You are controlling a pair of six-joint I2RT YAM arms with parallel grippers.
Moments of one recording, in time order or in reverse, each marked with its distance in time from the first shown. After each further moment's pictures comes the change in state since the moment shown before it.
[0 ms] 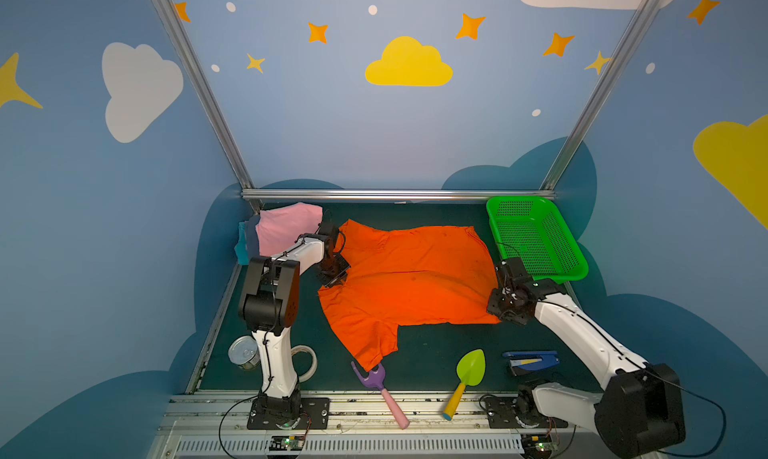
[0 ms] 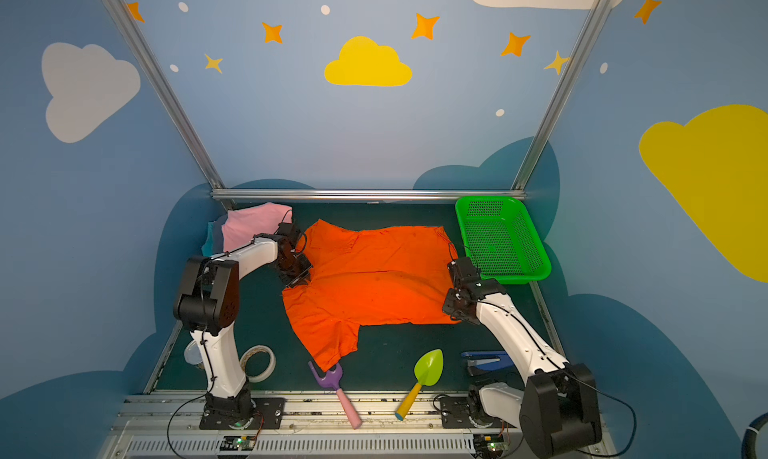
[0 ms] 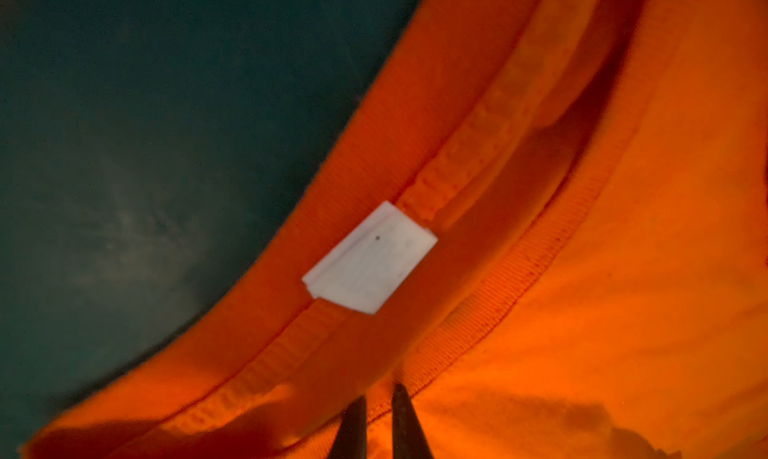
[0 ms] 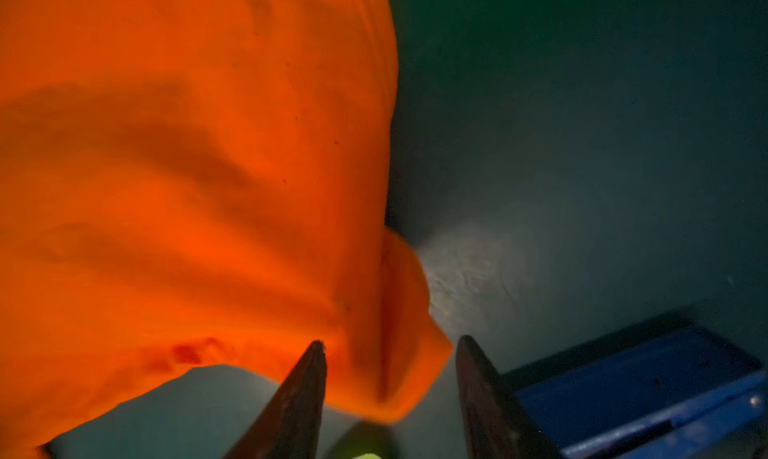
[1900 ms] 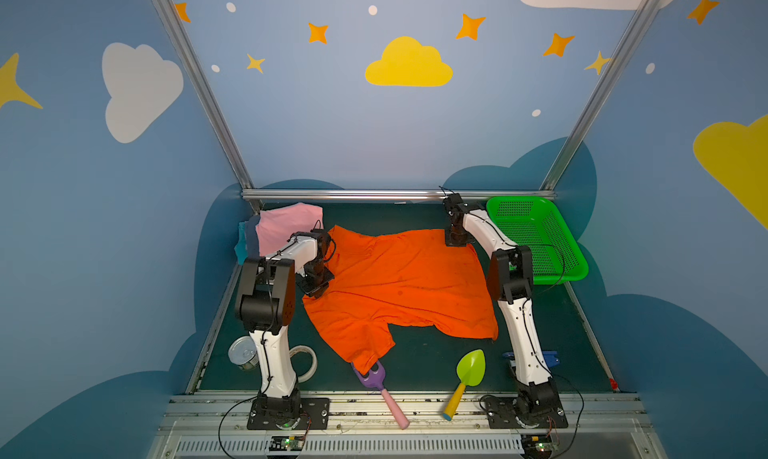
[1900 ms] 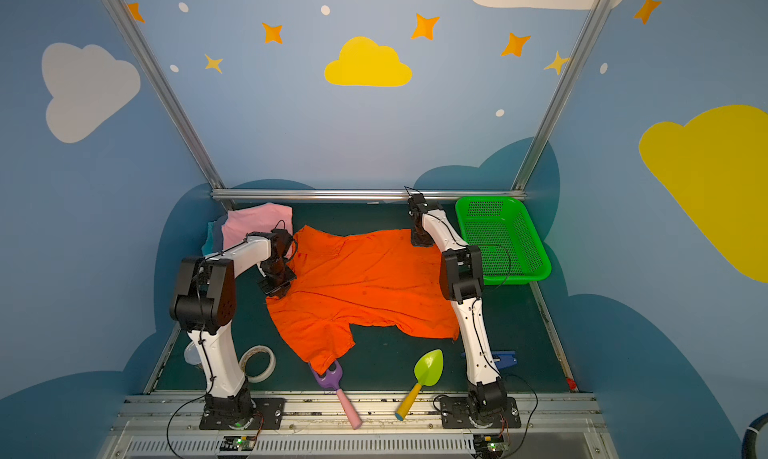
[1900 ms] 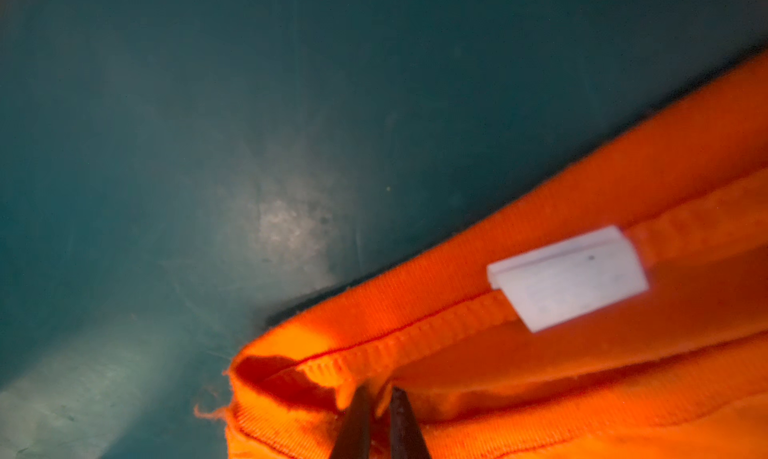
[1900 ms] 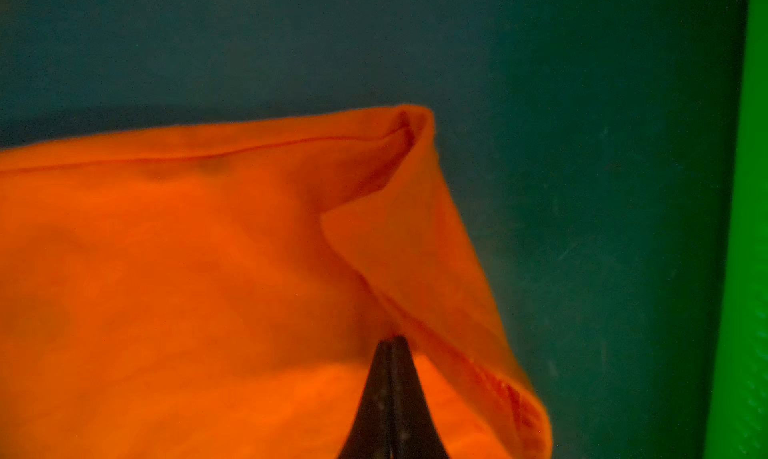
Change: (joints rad) left arm 0.057 0.000 0.017 -0.274 -0.275 -0.022; right arm 0.008 1.378 1.587 -0.216 0.119 -0.344
